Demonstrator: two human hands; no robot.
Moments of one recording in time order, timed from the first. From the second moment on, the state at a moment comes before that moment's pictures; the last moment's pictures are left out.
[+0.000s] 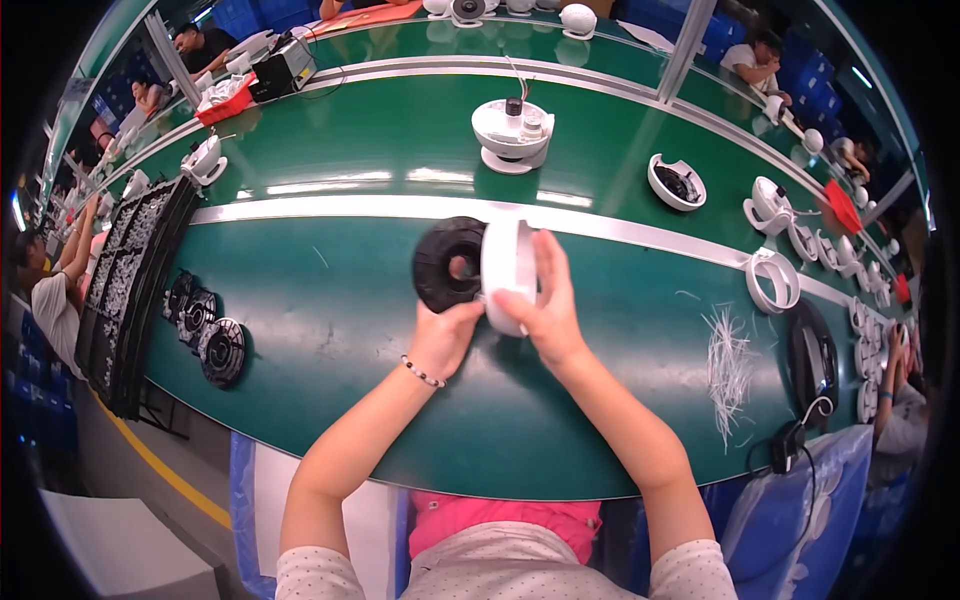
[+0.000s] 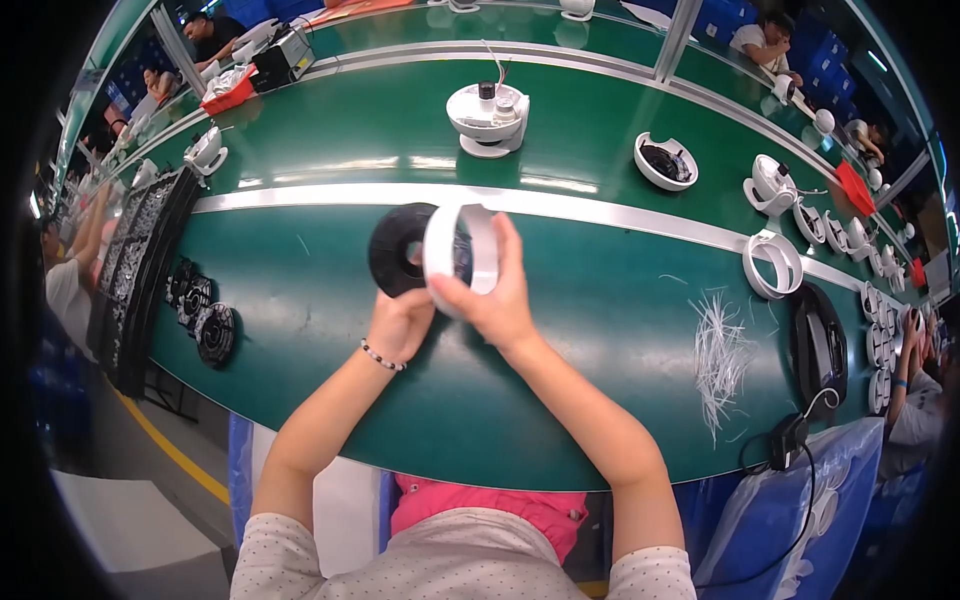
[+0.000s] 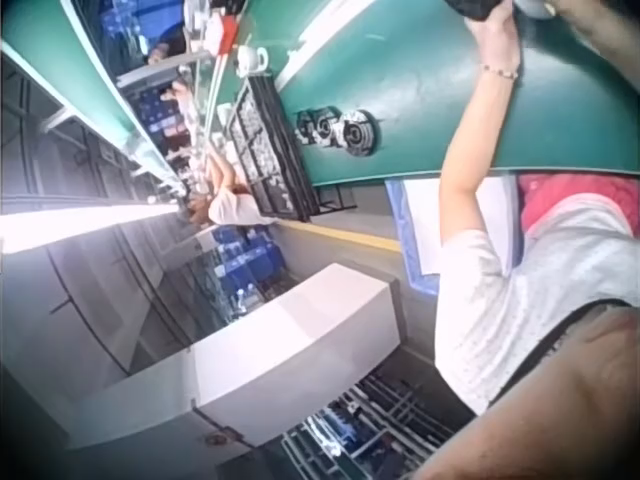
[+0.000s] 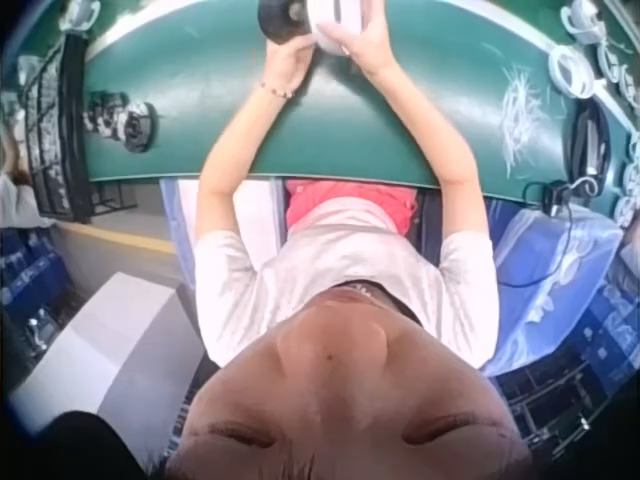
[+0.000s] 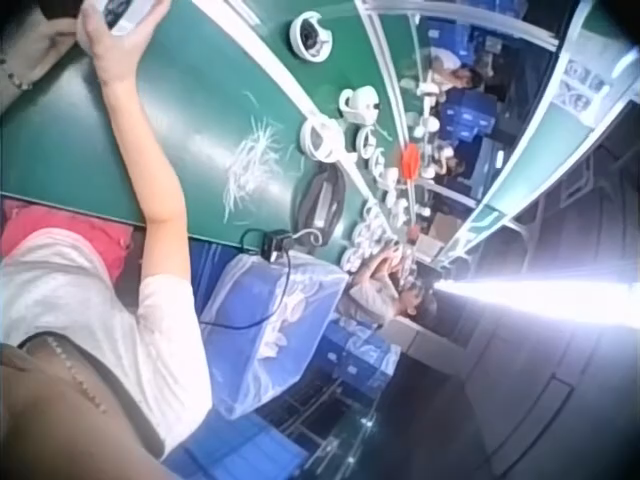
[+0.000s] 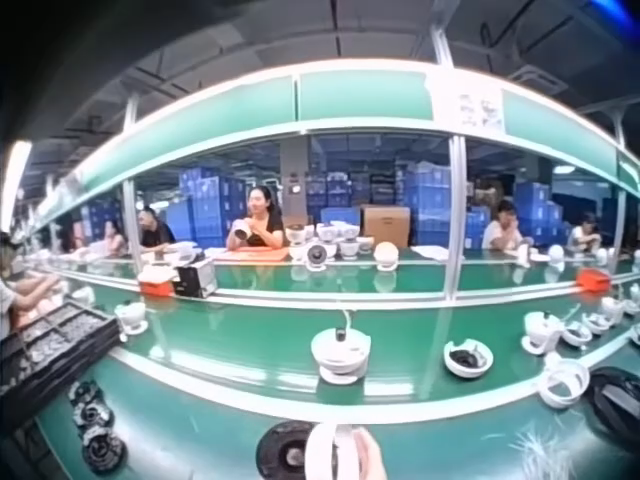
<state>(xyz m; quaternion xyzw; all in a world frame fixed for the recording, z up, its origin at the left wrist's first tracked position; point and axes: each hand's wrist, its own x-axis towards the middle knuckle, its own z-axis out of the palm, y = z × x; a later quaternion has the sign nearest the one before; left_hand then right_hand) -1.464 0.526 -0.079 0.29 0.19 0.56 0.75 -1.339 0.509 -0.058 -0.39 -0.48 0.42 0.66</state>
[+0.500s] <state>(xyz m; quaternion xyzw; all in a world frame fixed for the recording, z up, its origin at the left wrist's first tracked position) -1.502 0.546 -0.062 0.22 0.11 0.38 0.89 -1.353 0.504 -0.043 -0.47 -0.74 0.17 0.45</state>
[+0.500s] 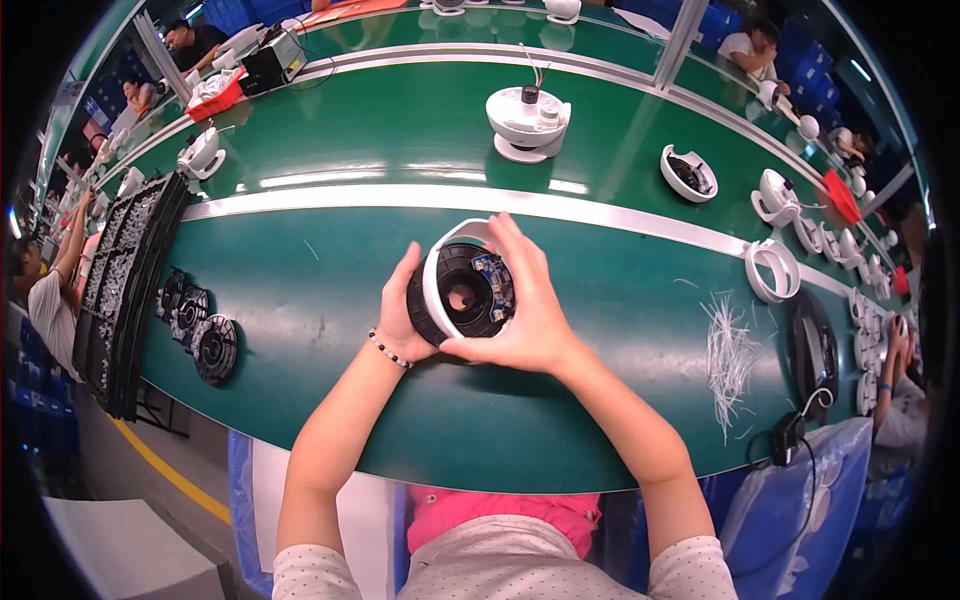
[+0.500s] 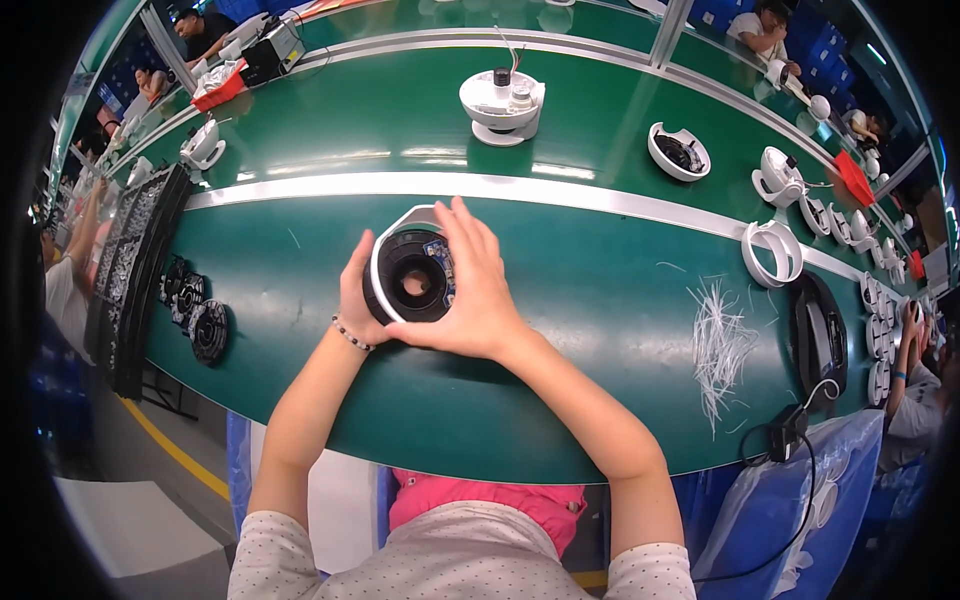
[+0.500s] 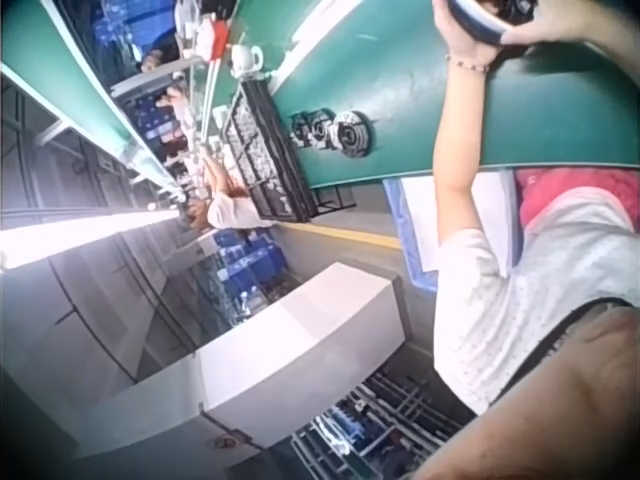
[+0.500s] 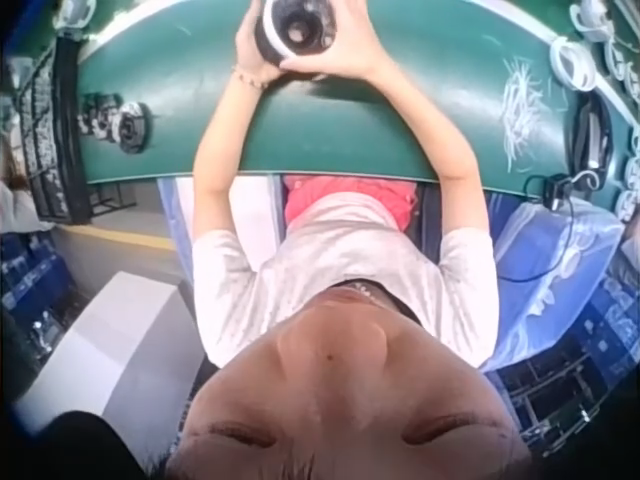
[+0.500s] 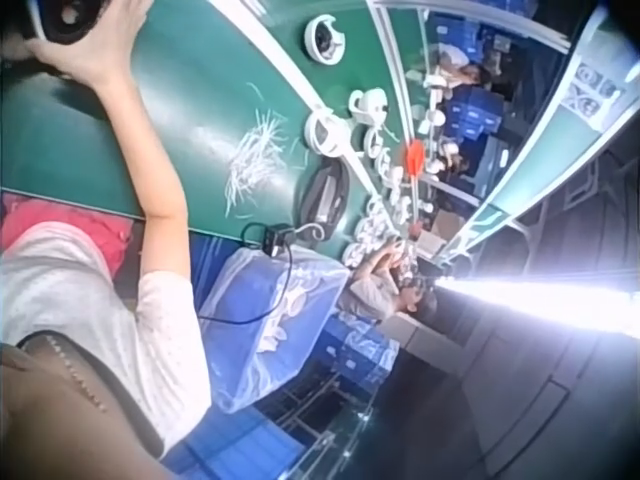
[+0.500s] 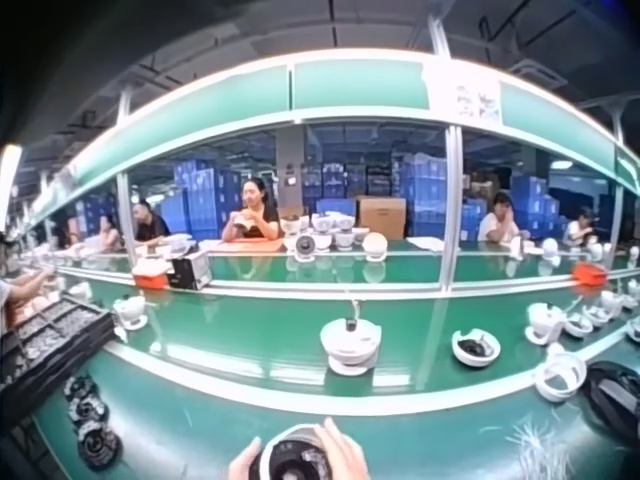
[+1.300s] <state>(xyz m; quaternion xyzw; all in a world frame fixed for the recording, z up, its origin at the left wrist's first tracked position) -1.511 0.543 -0.066 0.30 0.16 0.43 0.84 -1.385 0.509 -0.041 -0.56 -0.74 0.15 0.35</state>
